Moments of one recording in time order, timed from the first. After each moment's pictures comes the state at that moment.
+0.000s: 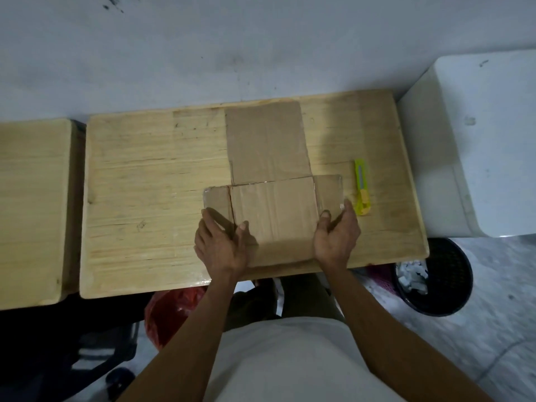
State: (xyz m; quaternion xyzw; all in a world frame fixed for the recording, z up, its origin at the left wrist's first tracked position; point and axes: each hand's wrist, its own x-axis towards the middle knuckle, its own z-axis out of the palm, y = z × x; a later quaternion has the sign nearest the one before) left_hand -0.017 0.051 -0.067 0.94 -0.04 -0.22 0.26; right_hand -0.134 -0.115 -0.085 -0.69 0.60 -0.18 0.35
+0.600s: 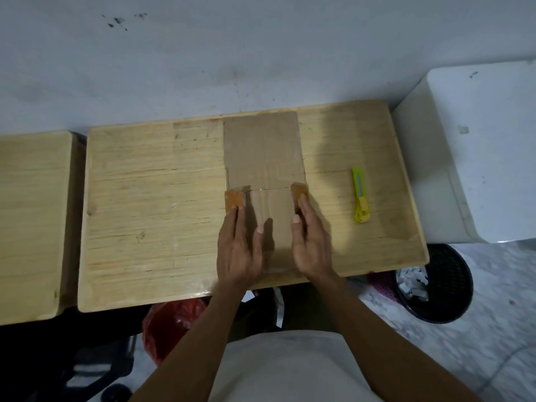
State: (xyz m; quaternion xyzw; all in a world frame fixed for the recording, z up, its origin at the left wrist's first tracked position) left_hand -0.023 0.037 -0.059 0.91 -0.24 -0.17 0.31; right_hand -0.113 -0.090 -0.049 -0.78 0.42 -0.09 0.46
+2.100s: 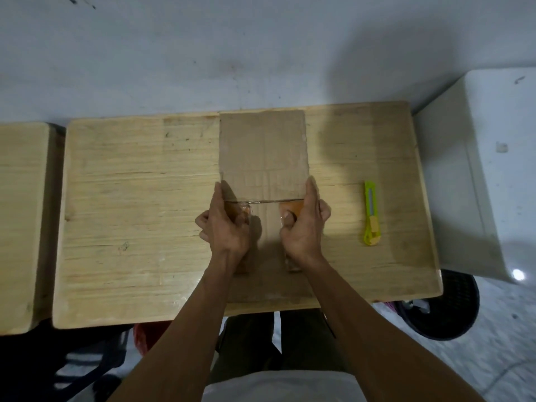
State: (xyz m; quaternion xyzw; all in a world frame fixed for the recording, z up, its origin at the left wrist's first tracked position) left_hand 0.044 -0.025 -0.069 0.89 0.05 -0.26 0.37; right_hand -0.045 -0.132 -0.082 -0.78 0.46 -0.07 0.42
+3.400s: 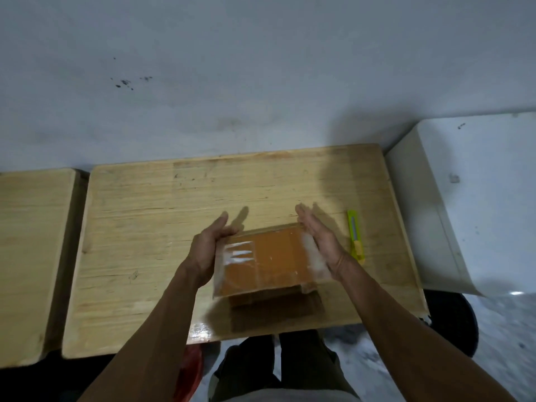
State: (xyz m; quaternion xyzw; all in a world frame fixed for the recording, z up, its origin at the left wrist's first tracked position) left_hand 0.086 -0.006 -0.014 0.63 0.14 -0.50 0.58; right_hand -0.068 -0.195 -0.024 -0.52 0.38 0.05 0.76
